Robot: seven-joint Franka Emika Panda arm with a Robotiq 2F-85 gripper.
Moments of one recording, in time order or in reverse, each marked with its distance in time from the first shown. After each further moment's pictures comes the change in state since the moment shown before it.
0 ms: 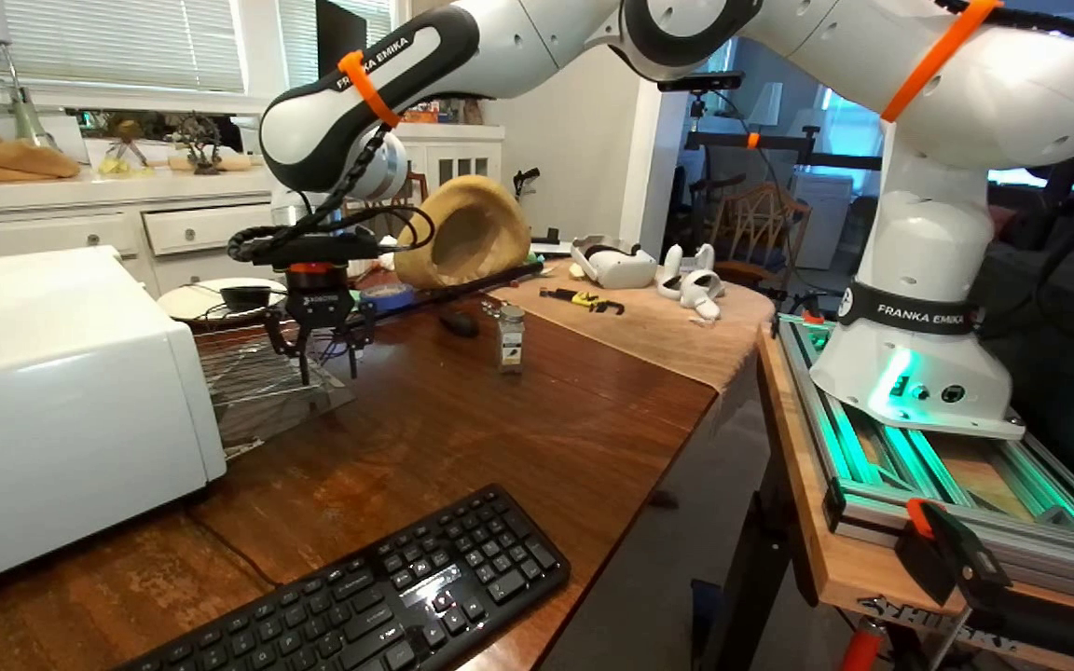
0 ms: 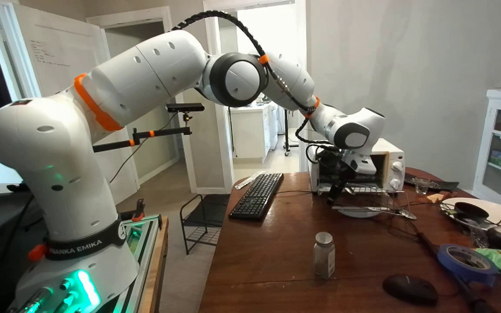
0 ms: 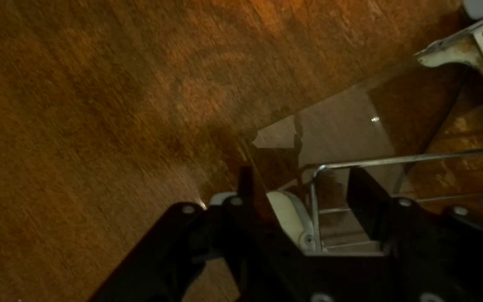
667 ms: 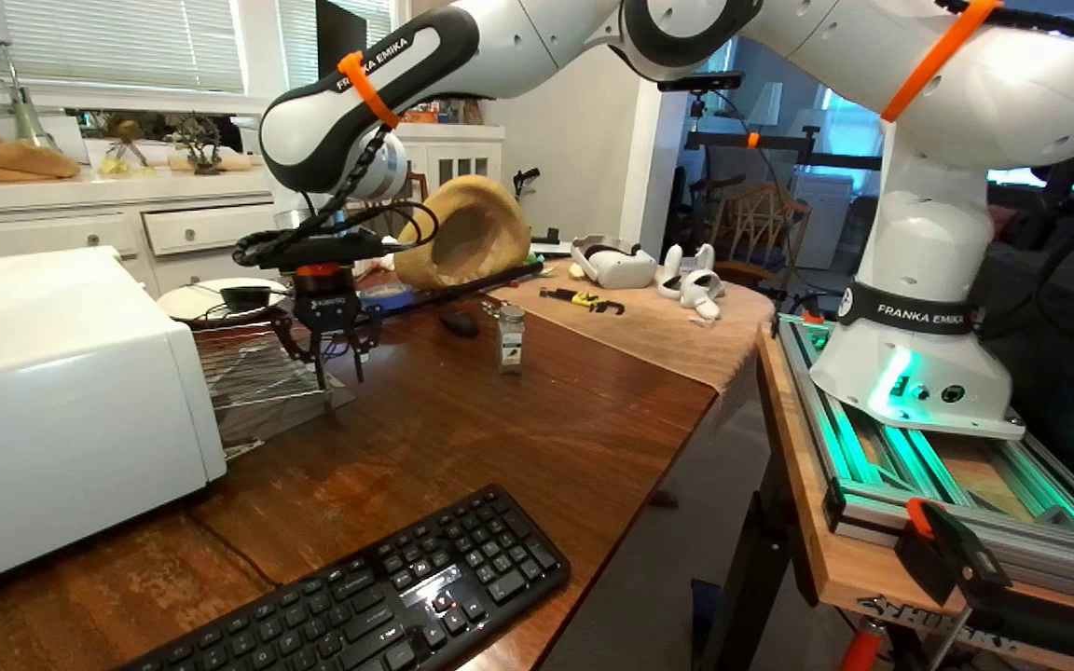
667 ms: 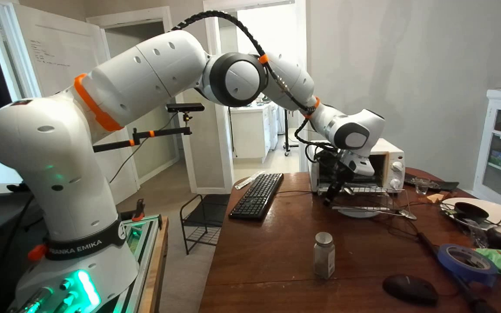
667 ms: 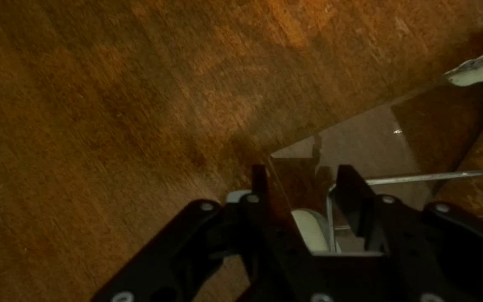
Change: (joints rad) arm 0.003 0.000 -0.006 0.000 0.000 -0.060 -0.002
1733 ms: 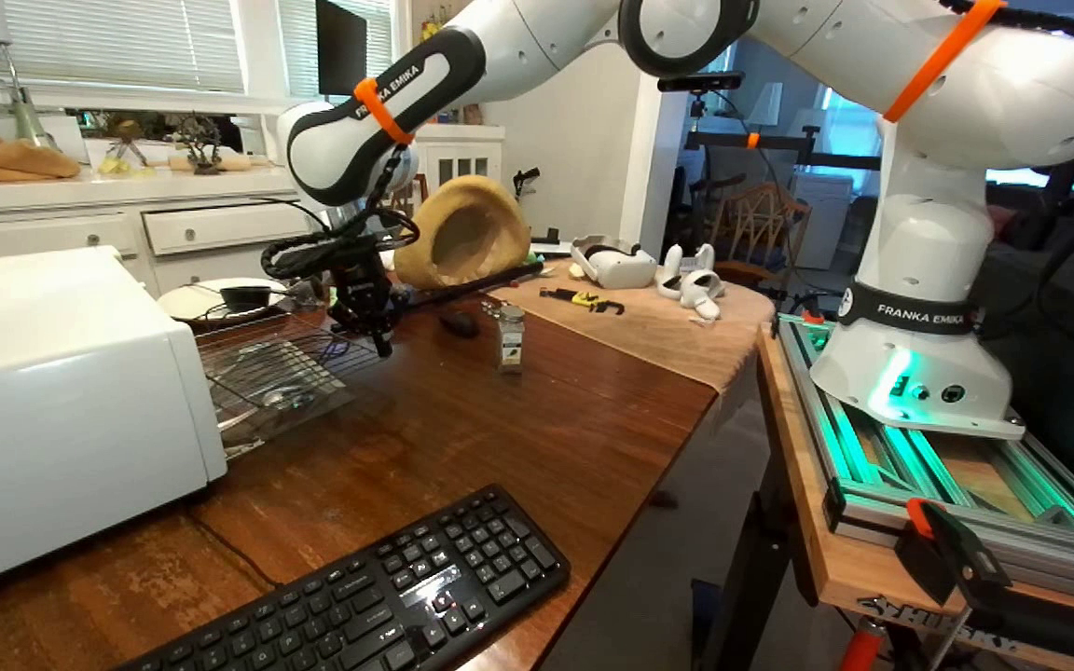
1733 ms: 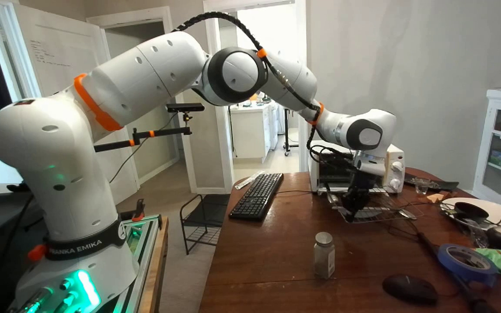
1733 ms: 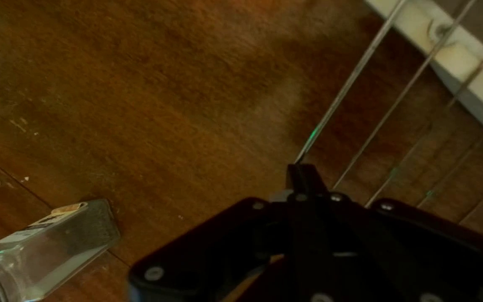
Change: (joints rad) arm 0.036 0.002 -0.171 0.007 -0.126 -0.032 0.468
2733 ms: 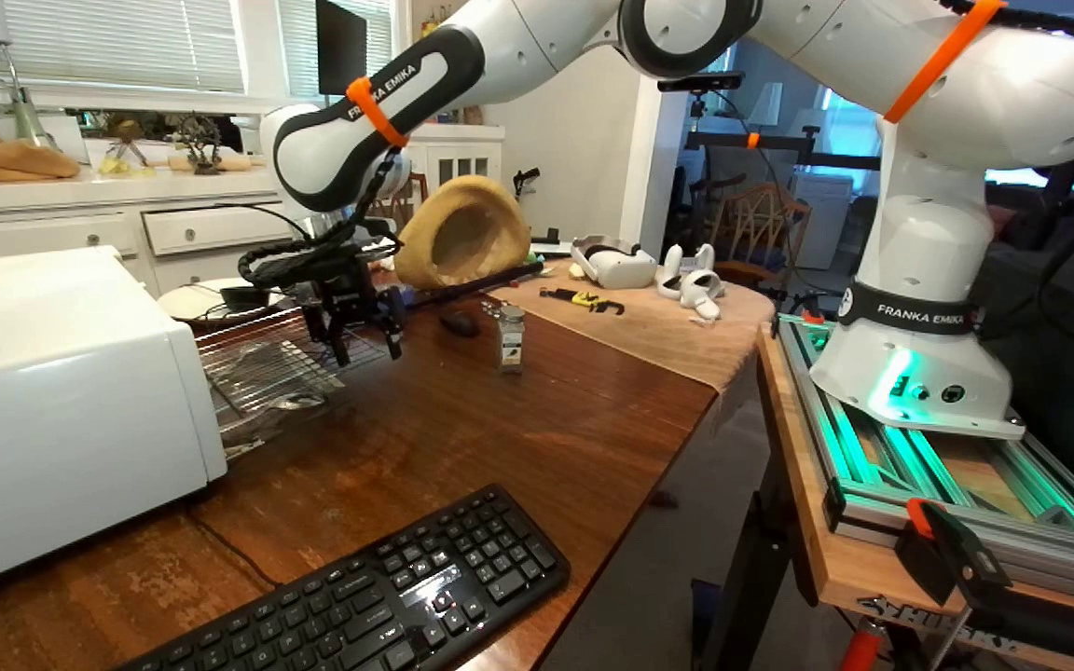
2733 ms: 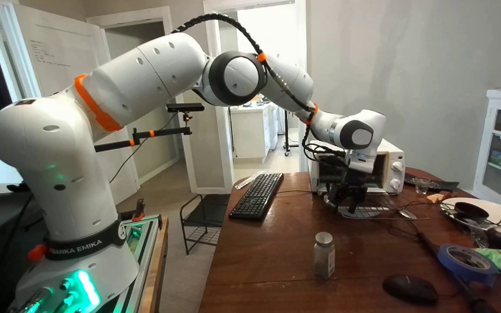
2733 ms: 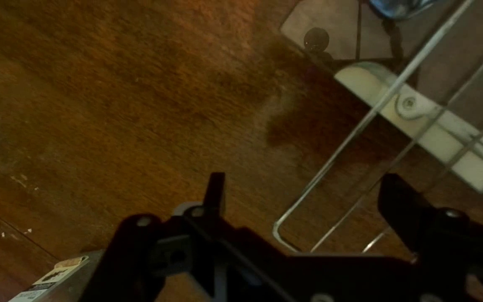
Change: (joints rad) arm 0.008 0.008 0.060 0.007 -0.026 0.016 0.107
